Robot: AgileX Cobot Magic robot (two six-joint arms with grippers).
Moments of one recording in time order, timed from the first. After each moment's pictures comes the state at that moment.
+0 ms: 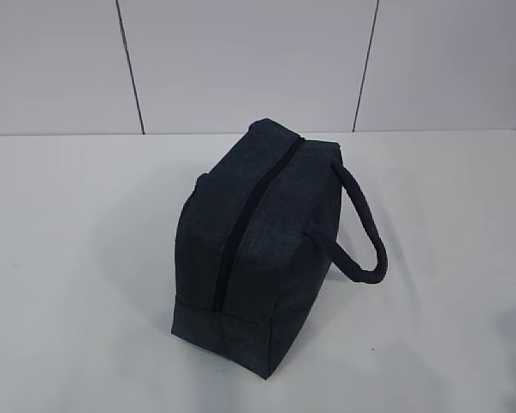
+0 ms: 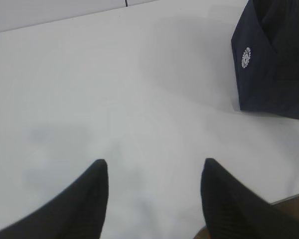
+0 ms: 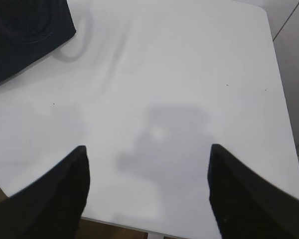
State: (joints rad) left arm -0.01 0.01 -0.53 -0.22 1.12 0.24; right arm 0.03 -0.02 -0.50 0.00 1.15 -0.23
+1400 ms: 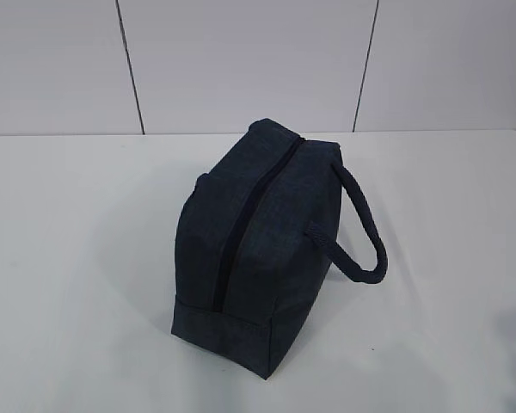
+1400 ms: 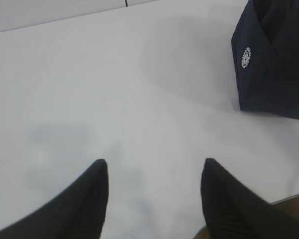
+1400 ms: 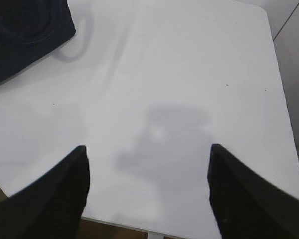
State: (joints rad) left arm -0.01 0.01 -0.53 -0.22 1.12 0.24; right arm 0.03 -0.02 -0.50 0.00 1.15 -0.23
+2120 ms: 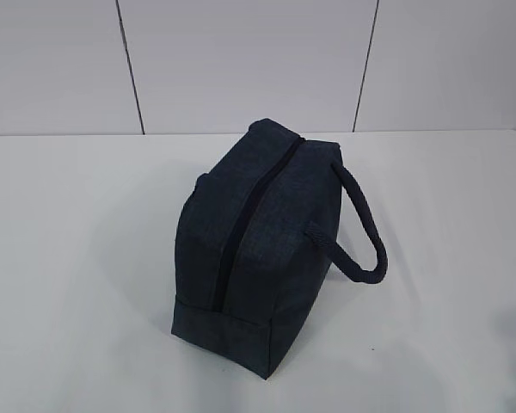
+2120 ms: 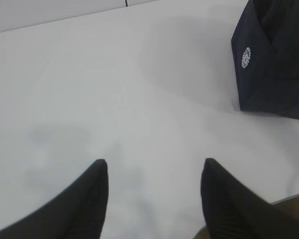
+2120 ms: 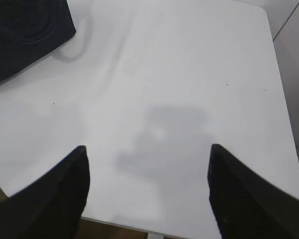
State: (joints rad) left arm -0.01 0.01 -0.53 -0.22 1.12 0.24; right arm 0.03 -0.02 -0.50 0.00 1.15 -0.23
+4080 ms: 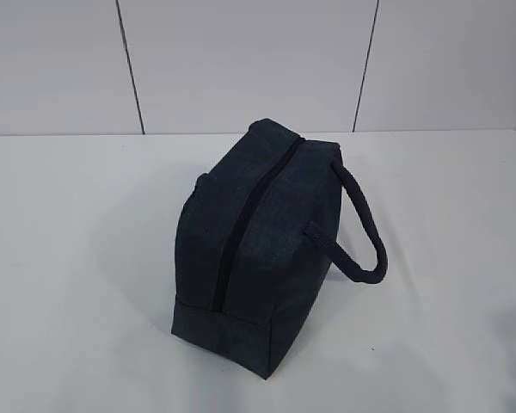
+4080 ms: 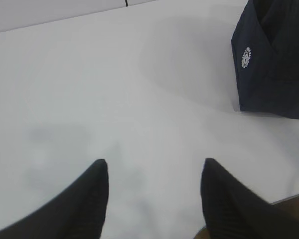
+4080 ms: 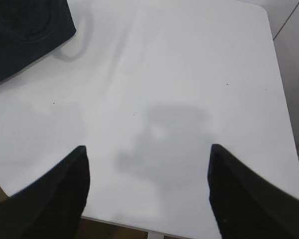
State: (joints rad) left arm -0.01 0.01 -0.53 -0.22 1.12 0.24; right arm 0.03 -0.02 -0.50 0.00 1.15 -0.23
